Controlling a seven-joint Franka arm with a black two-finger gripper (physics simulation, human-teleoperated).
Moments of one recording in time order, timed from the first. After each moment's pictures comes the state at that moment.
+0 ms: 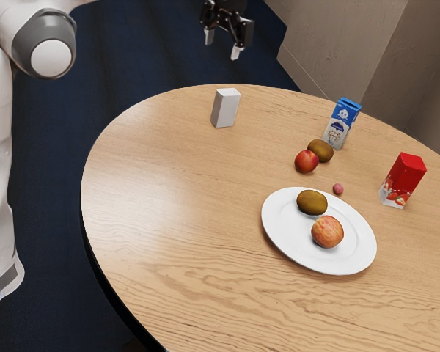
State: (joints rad) arm -0.03 0.09 0.41 -1.22 -0.04 1.36 -0.17
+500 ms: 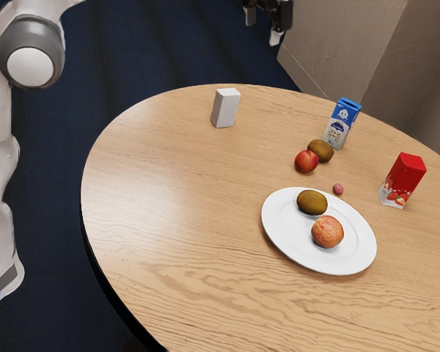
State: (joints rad) arm -0.27 0.14 0.26 -0.99 0.08 1.31 -0.22
